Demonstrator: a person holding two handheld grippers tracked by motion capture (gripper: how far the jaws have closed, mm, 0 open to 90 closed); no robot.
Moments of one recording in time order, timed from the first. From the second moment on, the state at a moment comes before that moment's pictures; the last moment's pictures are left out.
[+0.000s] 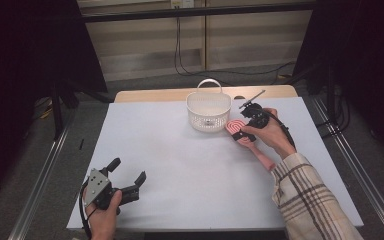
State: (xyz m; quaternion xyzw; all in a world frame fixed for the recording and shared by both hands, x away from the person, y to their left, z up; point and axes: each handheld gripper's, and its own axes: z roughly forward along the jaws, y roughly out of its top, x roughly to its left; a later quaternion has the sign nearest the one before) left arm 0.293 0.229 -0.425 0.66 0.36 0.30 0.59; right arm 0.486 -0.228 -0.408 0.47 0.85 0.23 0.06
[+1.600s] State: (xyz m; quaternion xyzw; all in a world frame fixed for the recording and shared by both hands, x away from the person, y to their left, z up) left arm 0.294 0.230 -0.425 0.66 0.36 0.30 0.59; right arm 0.498 -0.215 -0.433 0.49 0.85 0.18 0.03
